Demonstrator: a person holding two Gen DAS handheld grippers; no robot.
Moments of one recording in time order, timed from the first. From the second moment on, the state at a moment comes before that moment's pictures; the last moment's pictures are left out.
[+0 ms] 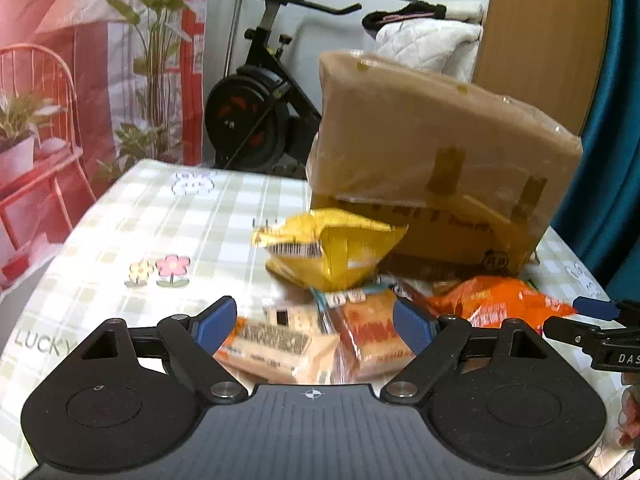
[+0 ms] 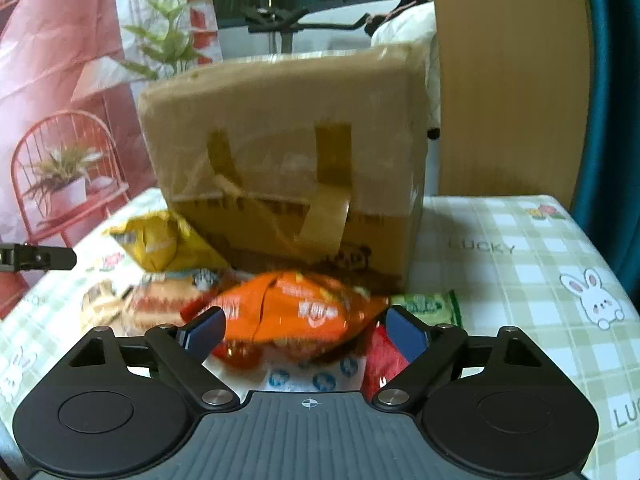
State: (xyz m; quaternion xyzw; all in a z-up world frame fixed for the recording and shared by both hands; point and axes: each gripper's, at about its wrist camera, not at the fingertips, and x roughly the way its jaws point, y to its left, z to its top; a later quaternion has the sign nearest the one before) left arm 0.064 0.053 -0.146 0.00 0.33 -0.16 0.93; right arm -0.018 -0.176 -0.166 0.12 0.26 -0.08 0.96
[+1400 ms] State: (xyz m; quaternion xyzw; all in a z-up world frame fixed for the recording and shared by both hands) left arm 0.091 0.072 -0.181 -0.12 0.41 -0.10 0.90; right arm 0.013 -0.179 -0.217 0.15 0.35 -0.07 0.92
